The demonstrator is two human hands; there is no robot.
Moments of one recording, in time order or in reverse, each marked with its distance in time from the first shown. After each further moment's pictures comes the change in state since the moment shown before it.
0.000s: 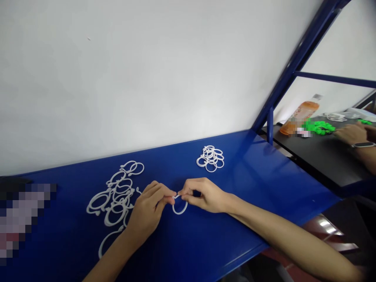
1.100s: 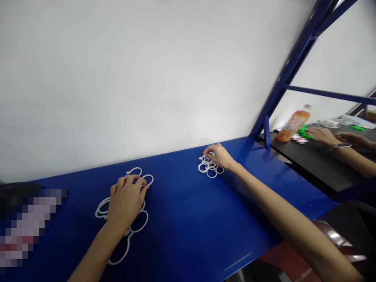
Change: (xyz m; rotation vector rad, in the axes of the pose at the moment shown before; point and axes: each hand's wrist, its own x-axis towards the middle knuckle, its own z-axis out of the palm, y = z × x) left_hand -0.008 -0.069 -0.034 0.810 -0.085 -0.282; right_hand 0.032 0.082 -0.108 -0.665 0.300 0.335
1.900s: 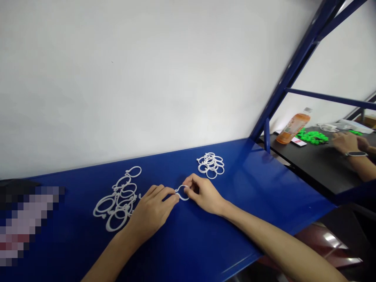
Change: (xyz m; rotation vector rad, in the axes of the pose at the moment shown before) left_hand -0.008 0.059 -0.024 -0.346 0.182 0.602; right_hand -0.082 -0.117 0.042 0.651 -0.182 0.091
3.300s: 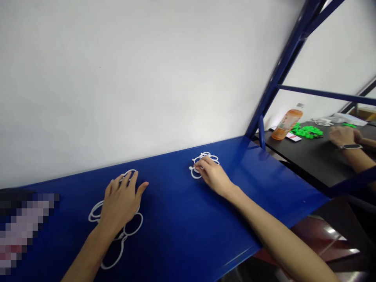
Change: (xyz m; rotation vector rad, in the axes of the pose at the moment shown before) left_hand -0.035 -0.070 0.015 0.297 -0.224 -0.720; right_hand 0.011 0.013 -0.061 -0.631 0.181 -0.179
